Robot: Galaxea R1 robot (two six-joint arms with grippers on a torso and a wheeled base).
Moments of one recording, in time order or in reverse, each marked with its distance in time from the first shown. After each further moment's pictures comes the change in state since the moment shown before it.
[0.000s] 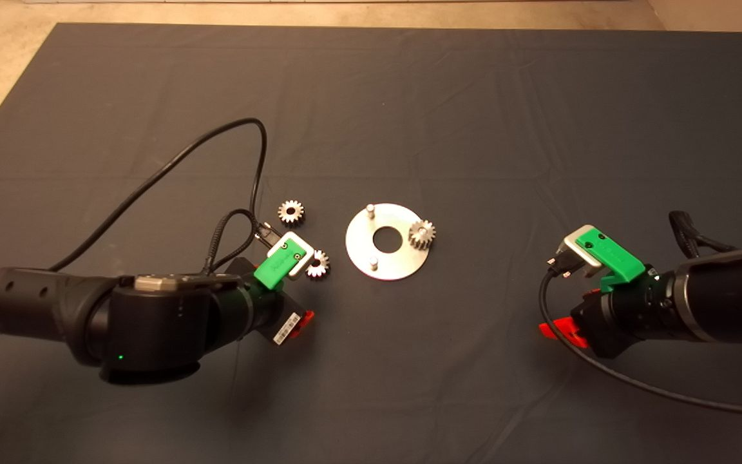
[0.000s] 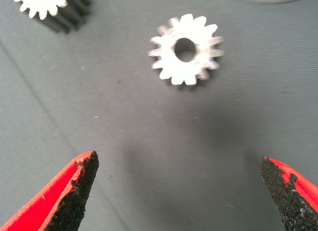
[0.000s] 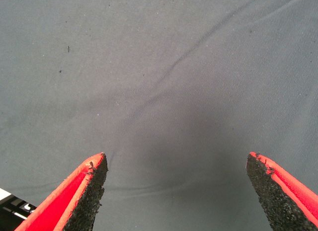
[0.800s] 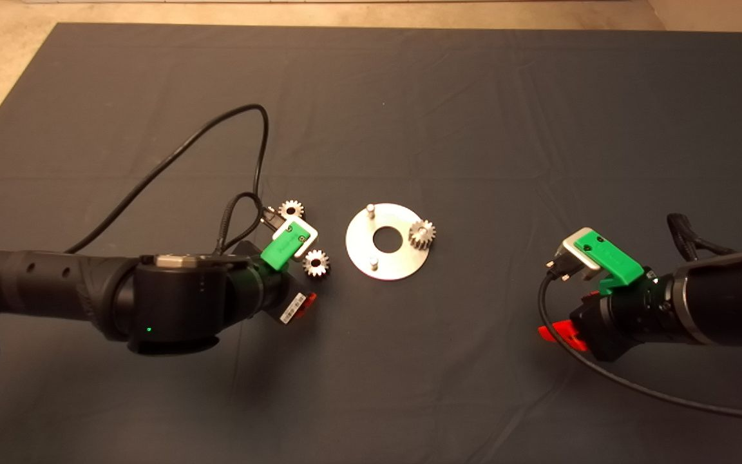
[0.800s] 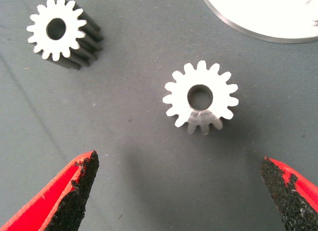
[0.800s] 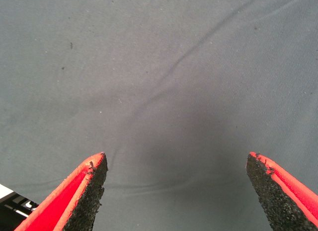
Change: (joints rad) left arm -0.027 0.059 -0.073 0.003 0.000 0.005; right arm -0.005 0.002 0.003 0.000 0.000 0.000
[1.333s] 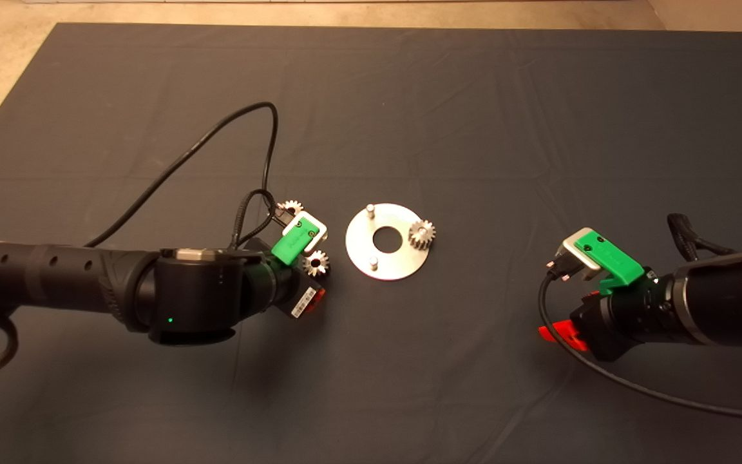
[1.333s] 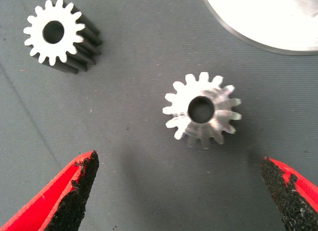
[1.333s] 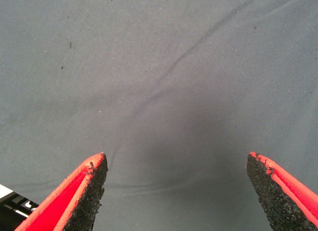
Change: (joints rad) left arm 0.000 0.020 -0.028 0.000 0.000 -0.032; right arm 0.000 0.000 0.000 0.000 0.000 -0.001
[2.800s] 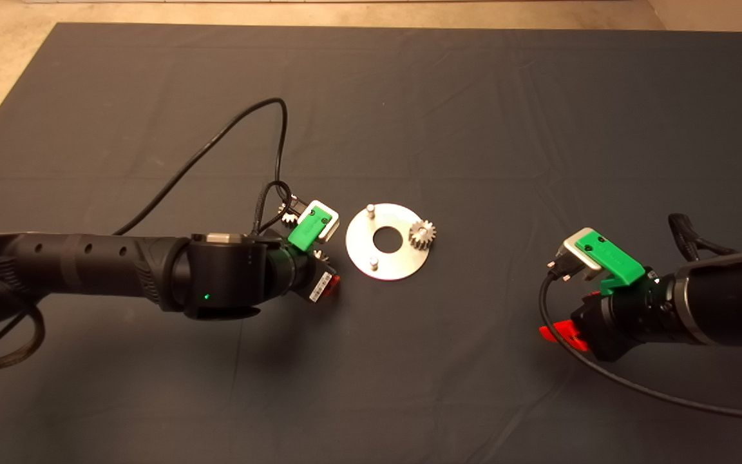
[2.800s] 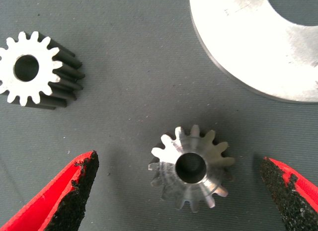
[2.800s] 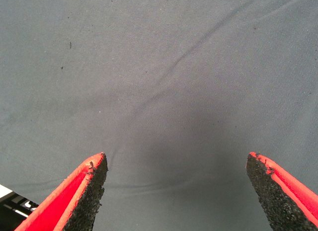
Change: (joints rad) left arm 0.001 0.052 -0.099 0.007 -0.087 -0.019; right arm 0.000 -0.002 0.001 0.000 0.000 -0.002
